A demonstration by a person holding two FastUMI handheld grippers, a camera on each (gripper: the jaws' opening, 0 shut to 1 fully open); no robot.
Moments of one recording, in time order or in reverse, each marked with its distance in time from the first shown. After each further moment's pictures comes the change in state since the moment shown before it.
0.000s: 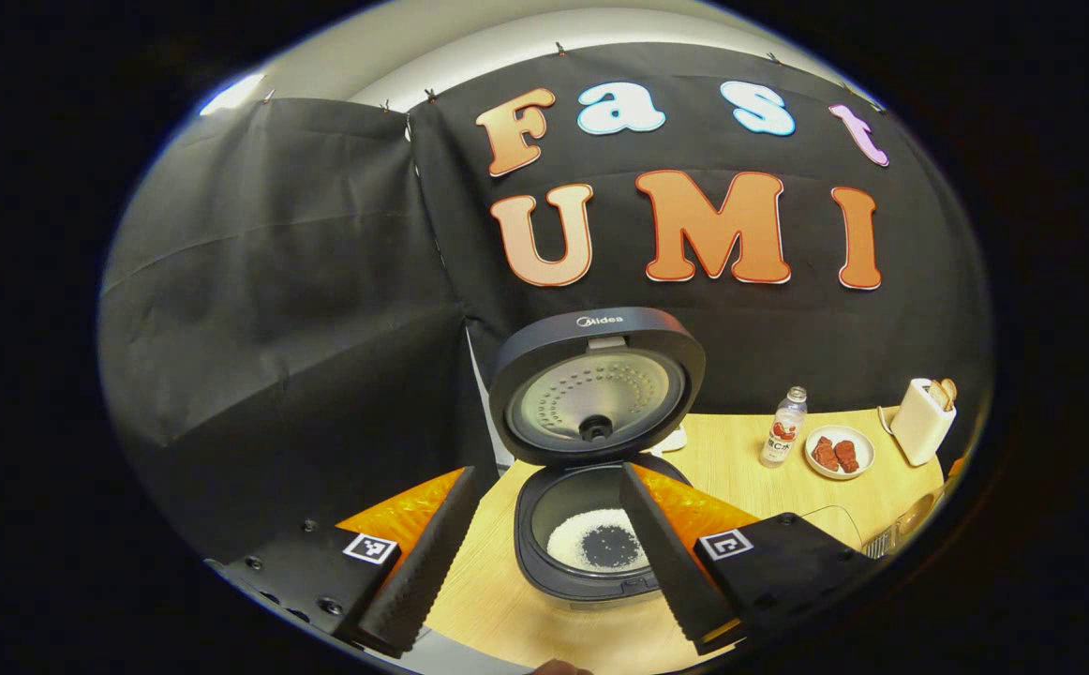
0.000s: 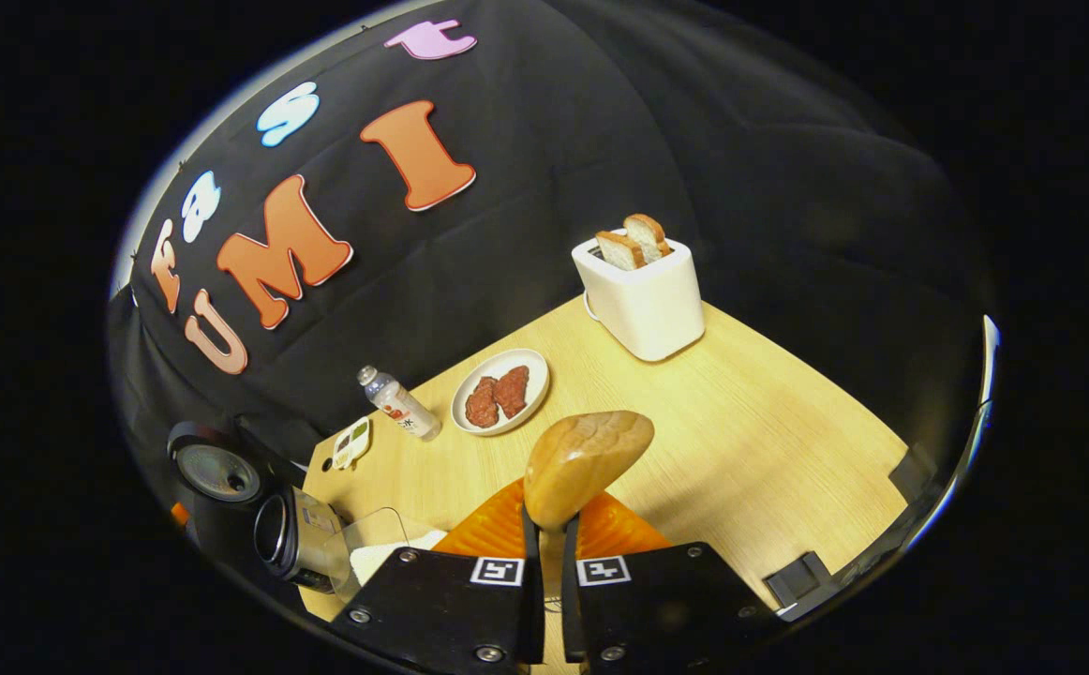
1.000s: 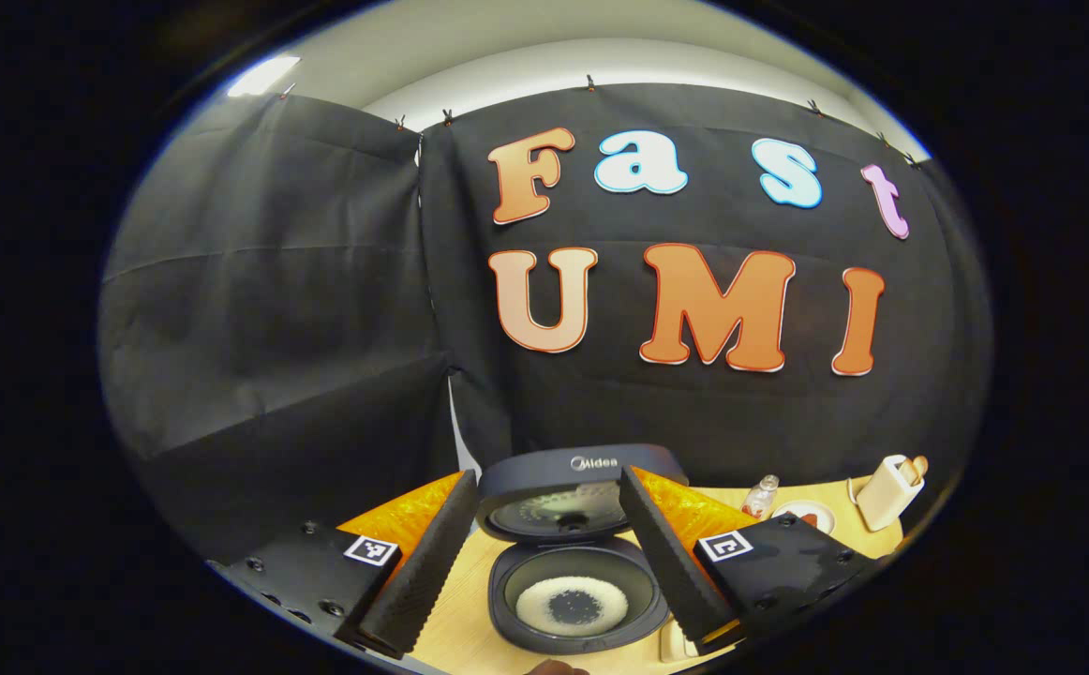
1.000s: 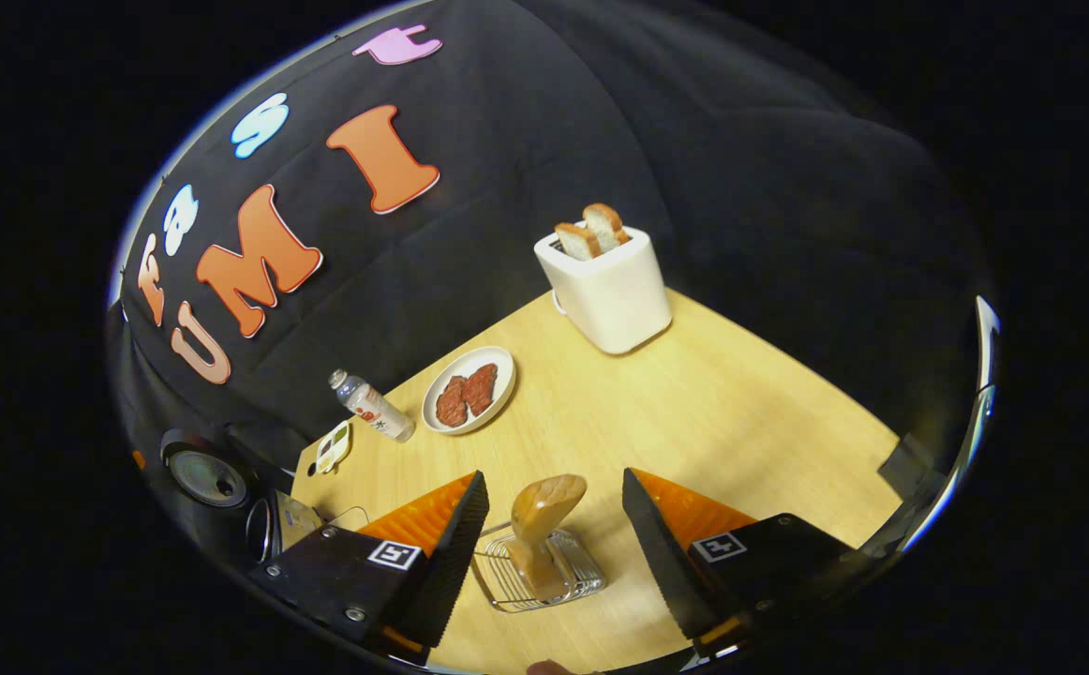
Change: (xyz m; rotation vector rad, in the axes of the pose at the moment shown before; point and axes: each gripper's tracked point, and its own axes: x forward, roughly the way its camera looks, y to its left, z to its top) left arm 0.041 0.003 0.120 -0.126 -0.116 -0.078; right arm -0.023 -0.042 0.027 0.012 -0.067 -0.070
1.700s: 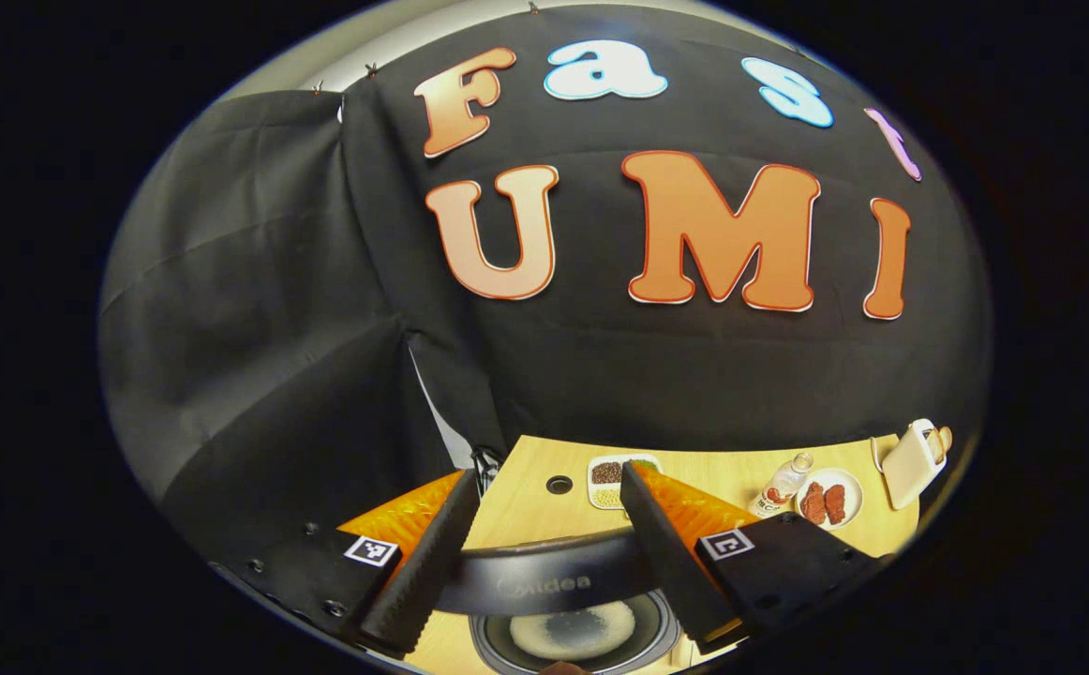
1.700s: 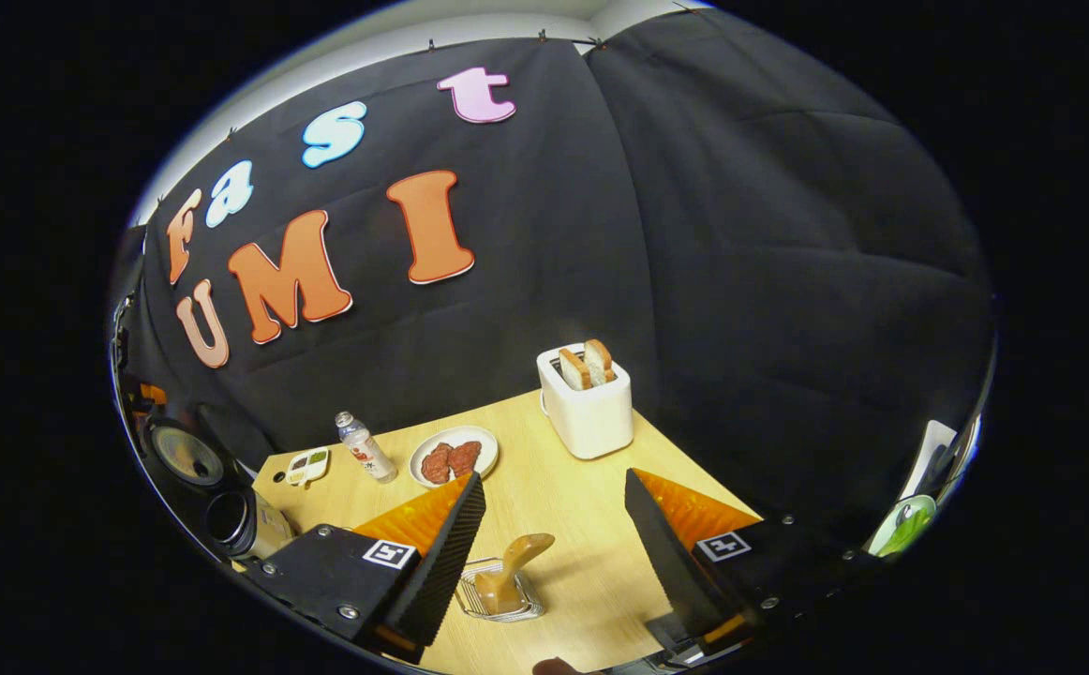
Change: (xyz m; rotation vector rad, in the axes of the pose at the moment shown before) left arm 0.145 -0.040 -0.040 0.123 0.259 -0.009; right arm -0.098 0.003 0.076 -0.197 -0.264 -0.066
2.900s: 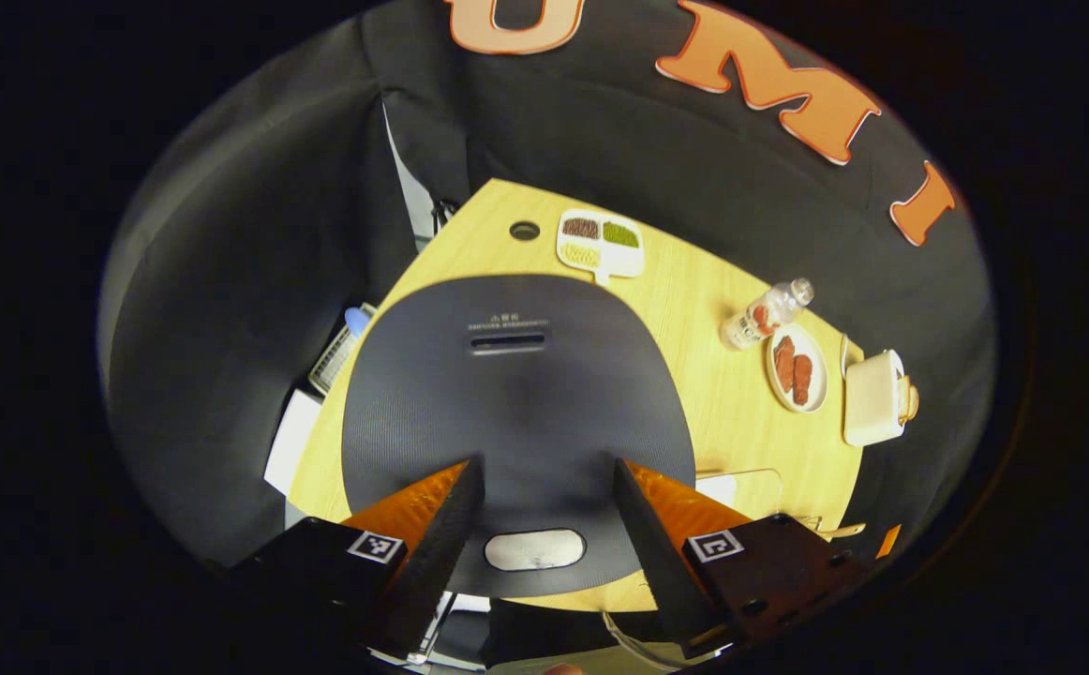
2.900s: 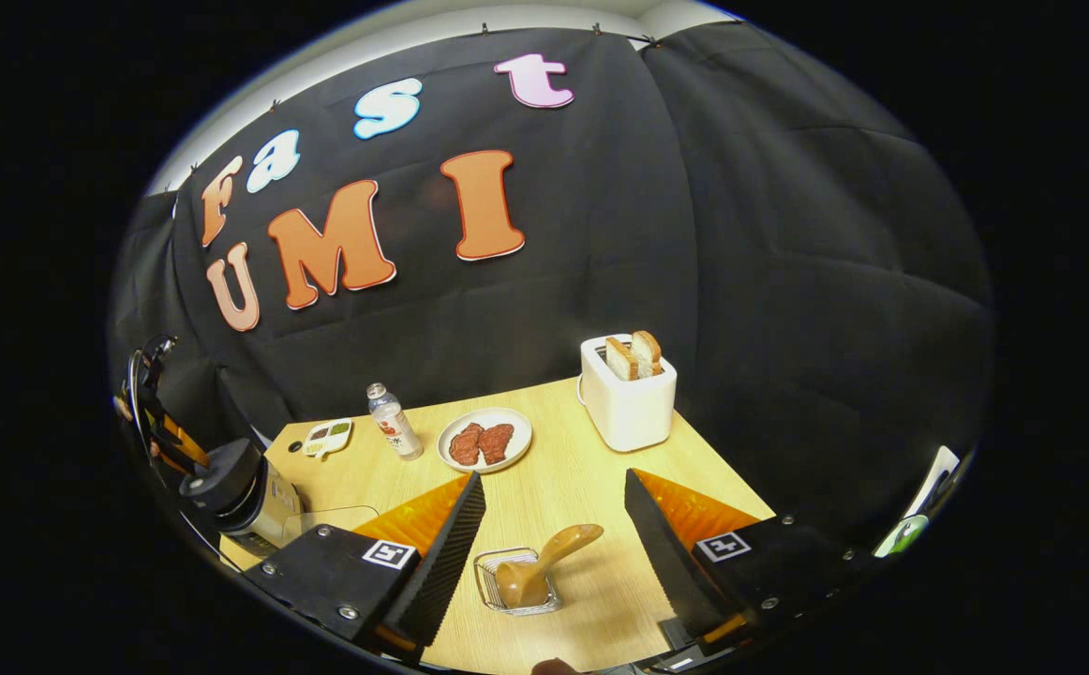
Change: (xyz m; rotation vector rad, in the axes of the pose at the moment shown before) left arm -0.057 -0.039 -0.225 -0.164 0.805 -0.113; right arm 0.013 0.052 -0.034 -0.098 0.045 0.113
